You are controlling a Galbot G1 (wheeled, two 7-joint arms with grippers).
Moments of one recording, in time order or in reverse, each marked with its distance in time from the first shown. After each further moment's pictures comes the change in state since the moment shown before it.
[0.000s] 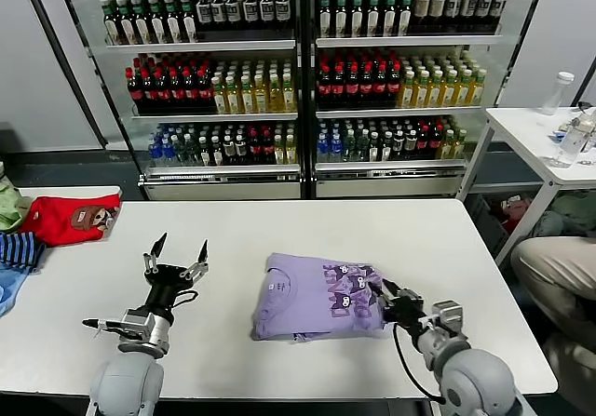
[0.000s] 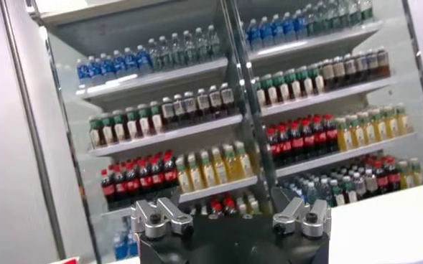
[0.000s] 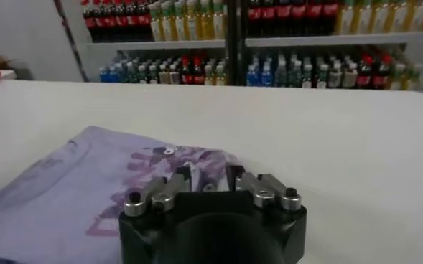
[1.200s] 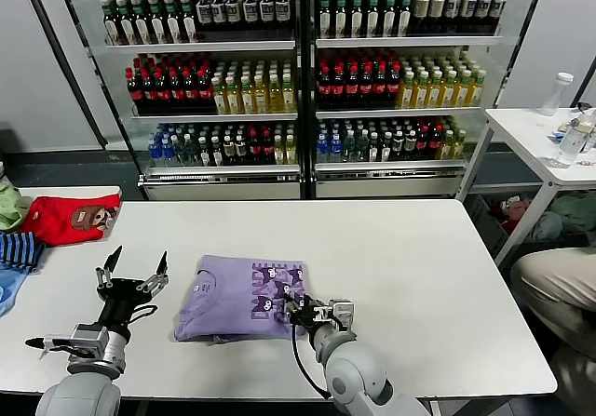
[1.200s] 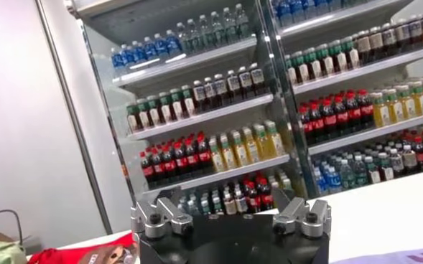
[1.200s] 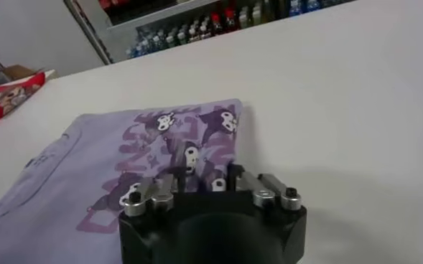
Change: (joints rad) left arm 0.139 0.092 -0.134 -0.124 -0.088 0.097 -0.048; right arm 0.266 0.332 -0.428 -0.241 0.151 -0.026 0.345
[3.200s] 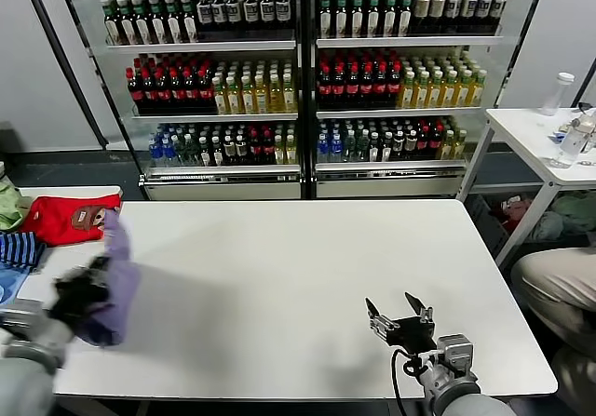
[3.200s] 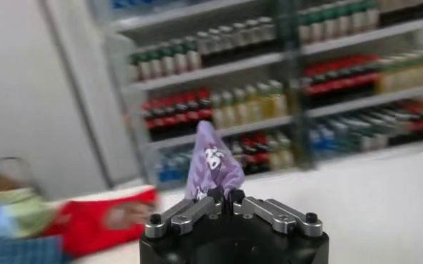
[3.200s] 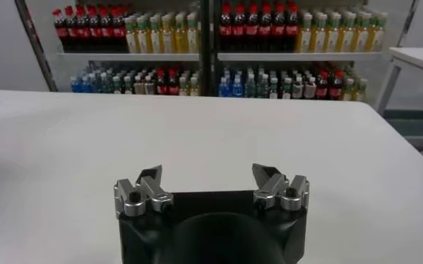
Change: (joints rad) left arm 0.029 0.176 -0.117 -0.113 -0.284 0.363 0.043; right arm -0.473 -0.198 0.465 0.456 -0.316 -0.003 -0.229
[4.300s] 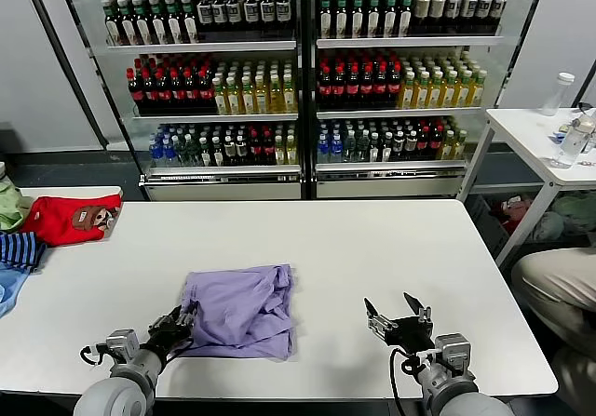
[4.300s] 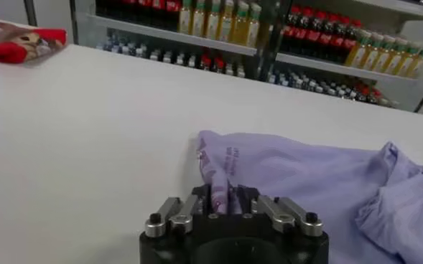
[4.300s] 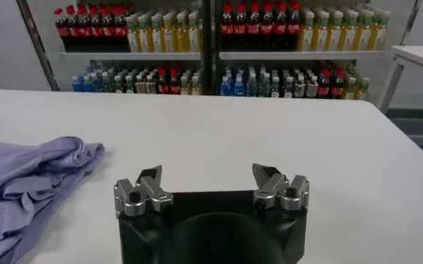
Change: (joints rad) left arm -0.046 -0.127 0.250 0.263 -0.210 -0.037 -0.121; right arm 0.016 -0.007 -0.018 -0.010 0.010 -0.001 0.009
